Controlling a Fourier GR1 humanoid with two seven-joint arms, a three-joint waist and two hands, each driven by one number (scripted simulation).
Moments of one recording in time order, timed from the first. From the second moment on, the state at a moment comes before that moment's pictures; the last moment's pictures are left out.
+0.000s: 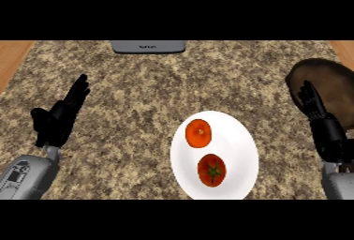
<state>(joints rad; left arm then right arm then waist) -0.26 0.45 -0.21 -1.31 0.25 0.15 -0.03 -0.13 -0.39 0.03 -1.37 -0.11 -0.09 -0.24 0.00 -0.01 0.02</state>
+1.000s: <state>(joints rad) 0.00 0.24 -0.12 -1.38 0.39 0.31 0.00 0.53 -0.02 0.50 -1.72 0.35 -0.67 -0.67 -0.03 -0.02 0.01</state>
